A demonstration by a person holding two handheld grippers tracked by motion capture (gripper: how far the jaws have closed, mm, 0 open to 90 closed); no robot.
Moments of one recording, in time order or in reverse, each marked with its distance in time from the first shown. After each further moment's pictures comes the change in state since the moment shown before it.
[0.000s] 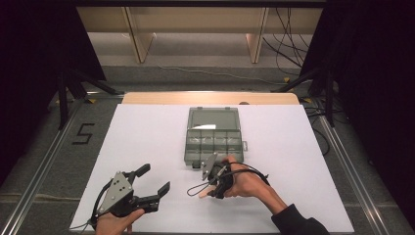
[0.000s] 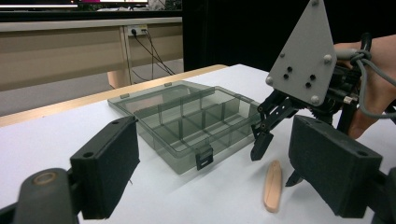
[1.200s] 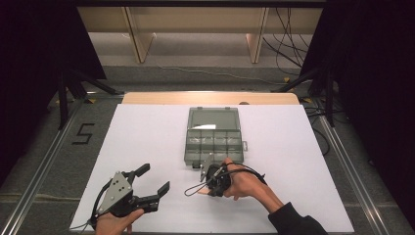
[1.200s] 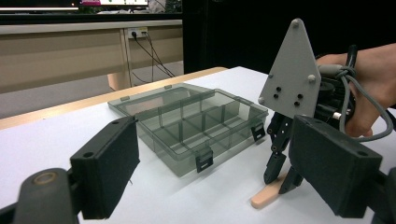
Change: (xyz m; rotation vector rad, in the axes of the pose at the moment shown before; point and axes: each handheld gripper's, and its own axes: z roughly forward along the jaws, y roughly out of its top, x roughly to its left) left arm 0.000 0.001 -0.001 -0.011 0.000 -0.002; right arm 0.000 0.001 0.010 0.071 0.080 0.060
